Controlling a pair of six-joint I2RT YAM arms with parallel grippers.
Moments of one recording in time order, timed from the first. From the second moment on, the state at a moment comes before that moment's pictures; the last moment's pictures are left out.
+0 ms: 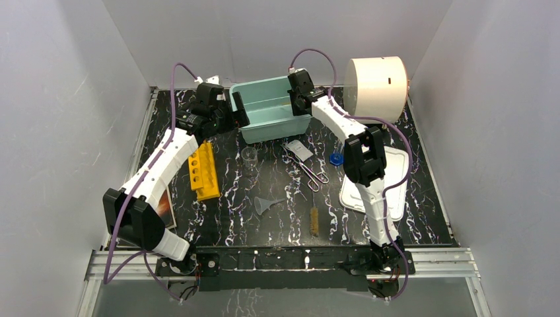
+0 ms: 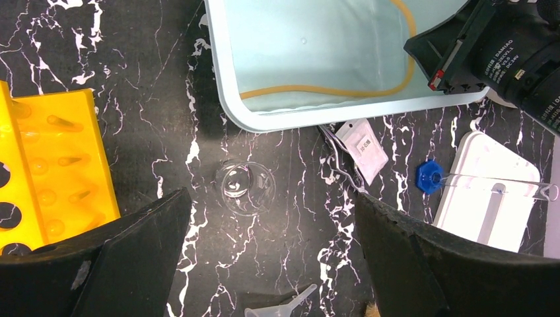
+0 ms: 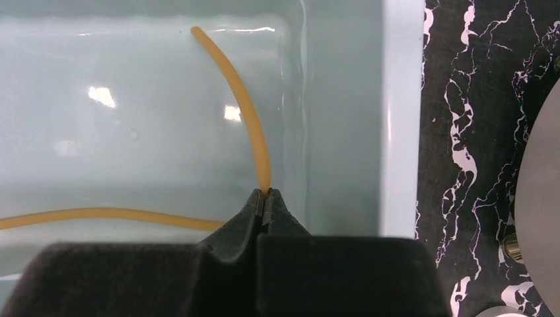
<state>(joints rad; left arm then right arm) -0.38 1.49 1.43 -0.64 -0.10 -0.54 0.52 2.34 2.15 -0.62 0.22 0.18</state>
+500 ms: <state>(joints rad) -0.38 1.49 1.43 -0.64 -0.09 -0.54 0.52 2.42 2.32 -0.62 0.22 0.13</state>
